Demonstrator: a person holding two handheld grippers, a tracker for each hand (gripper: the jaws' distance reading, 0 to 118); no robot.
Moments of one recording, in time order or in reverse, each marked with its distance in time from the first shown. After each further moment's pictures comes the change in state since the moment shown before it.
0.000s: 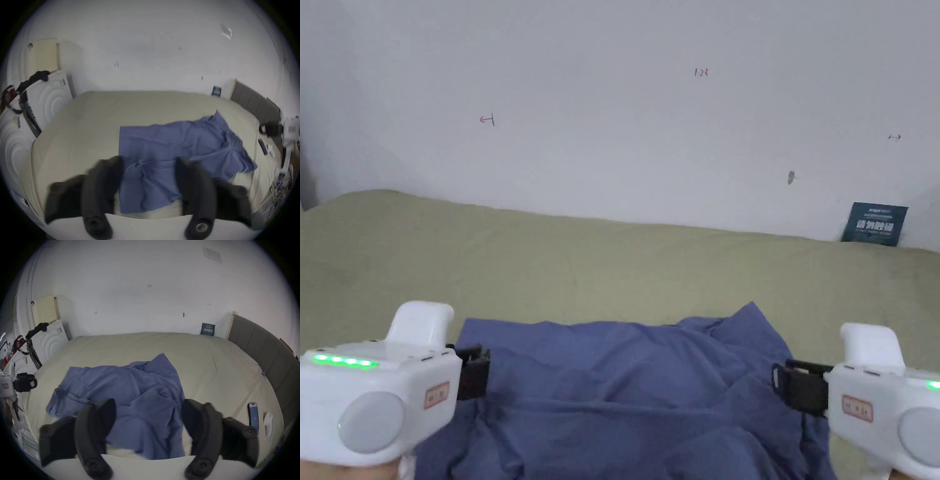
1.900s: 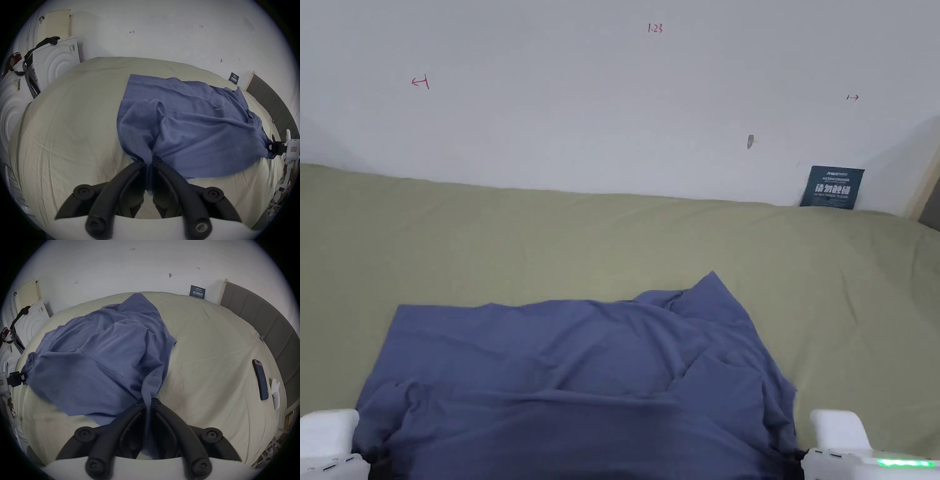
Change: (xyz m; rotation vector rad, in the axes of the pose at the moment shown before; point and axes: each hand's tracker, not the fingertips) left arm -0.033 -0.096 -0.091 -0.276 0.059 0.085; right arm 0.070 -0.098 -0.086 -0.299 -0.105 -0.034
